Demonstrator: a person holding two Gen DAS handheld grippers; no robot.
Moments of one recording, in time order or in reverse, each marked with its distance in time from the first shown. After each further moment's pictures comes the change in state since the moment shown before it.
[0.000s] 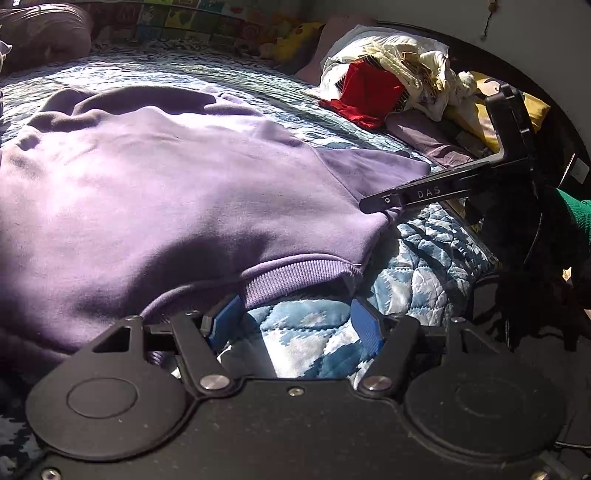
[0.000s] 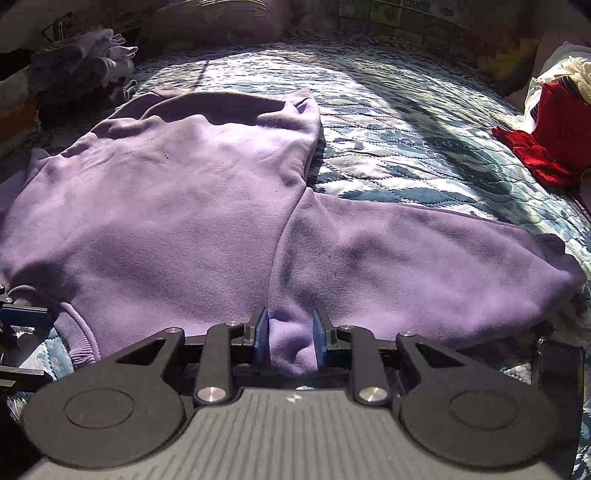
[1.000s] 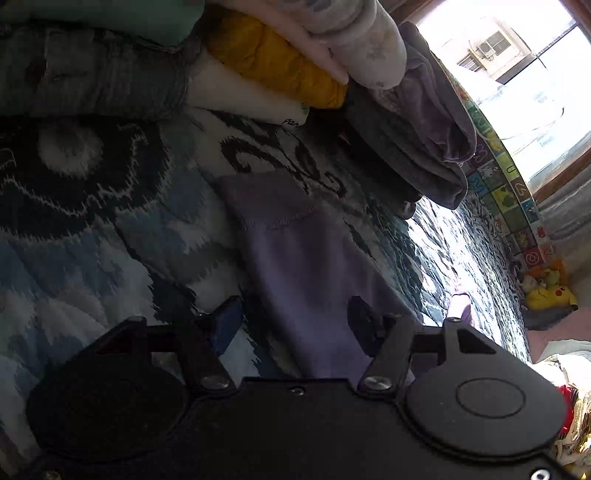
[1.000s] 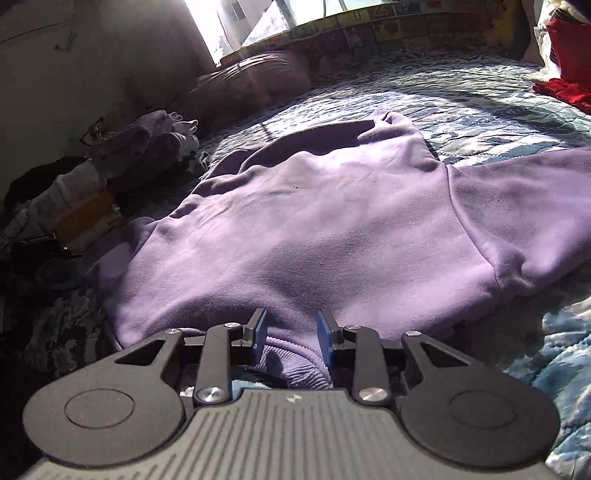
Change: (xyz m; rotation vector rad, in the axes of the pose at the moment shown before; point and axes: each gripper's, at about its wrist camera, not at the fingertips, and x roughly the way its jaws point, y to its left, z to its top) left arm -0.189 0.285 0.010 -0.996 -0.367 0.574; right arm -0.003 0.081 -0.041 0.266 -0.194 0.312
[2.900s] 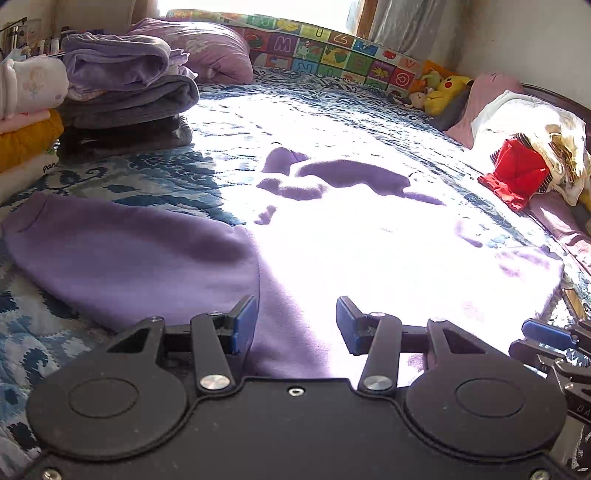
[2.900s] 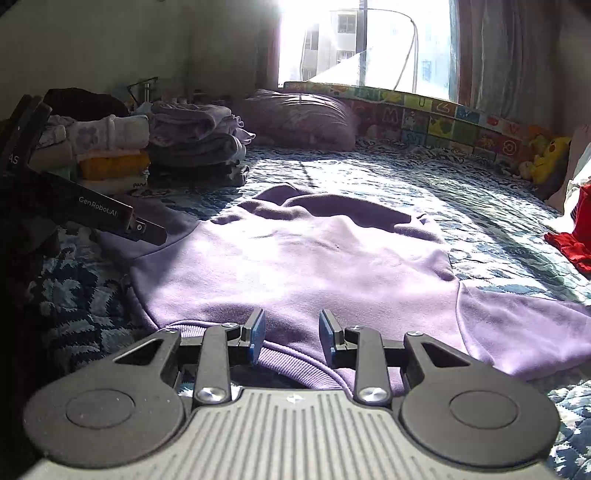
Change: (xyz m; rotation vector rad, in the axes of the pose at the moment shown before) left arm -0.038 -0.138 -0.176 0.835 0.092 -0.151; right arm -0.025 0.061 -0.014 -0.412 -0.042 -0.136
